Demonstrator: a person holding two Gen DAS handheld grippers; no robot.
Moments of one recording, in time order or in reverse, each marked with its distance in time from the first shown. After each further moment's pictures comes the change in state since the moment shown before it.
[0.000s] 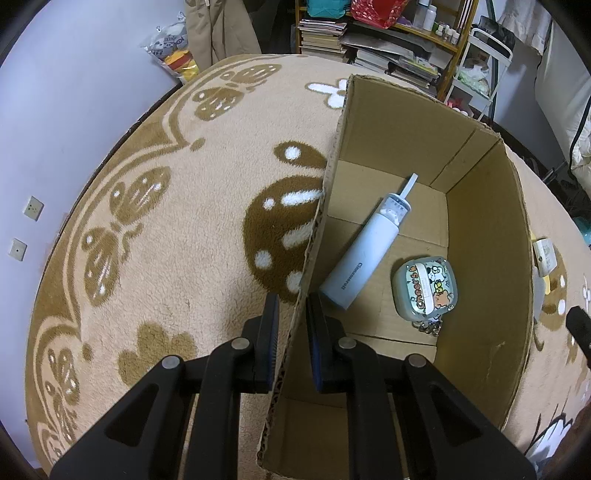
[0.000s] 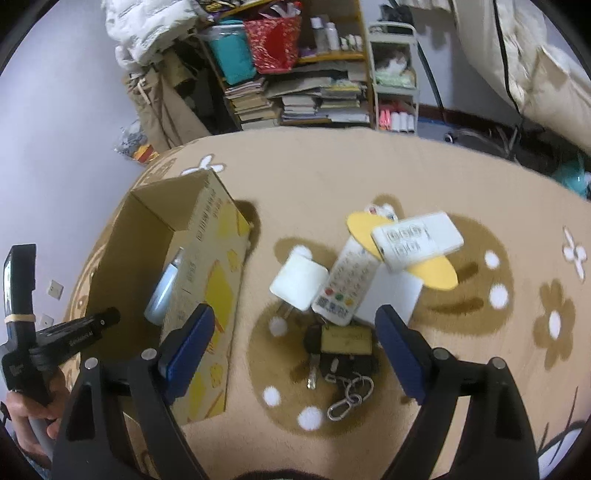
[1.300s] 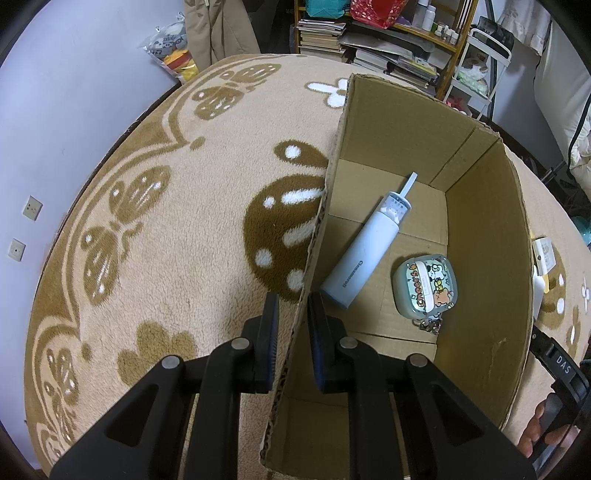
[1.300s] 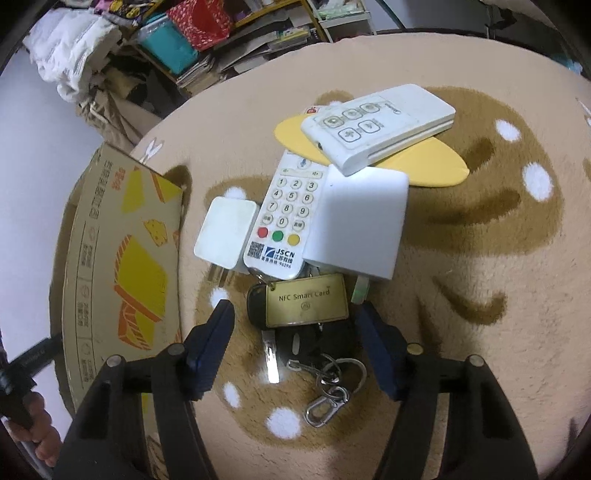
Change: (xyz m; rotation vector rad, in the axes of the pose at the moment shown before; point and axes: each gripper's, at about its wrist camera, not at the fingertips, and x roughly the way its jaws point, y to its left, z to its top) left arm 0.000 0.000 0.000 -0.007 0.003 -0.008; right arm 0.080 -0.067 -0.039 0.270 0.125 0.095
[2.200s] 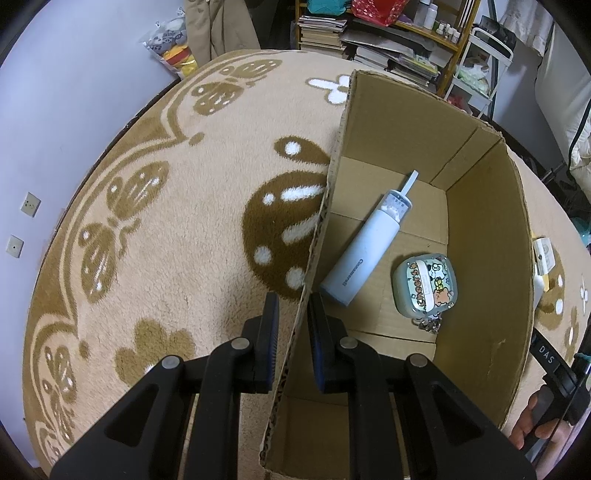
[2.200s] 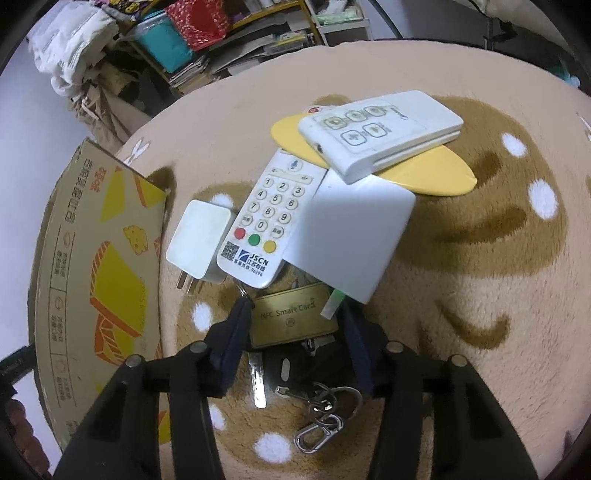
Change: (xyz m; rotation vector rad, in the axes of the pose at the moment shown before) left arm 0.003 0.004 0.000 -0.002 0.013 -0.005; right arm 0.013 -0.002 0.012 -0.058 -0.025 -0.076
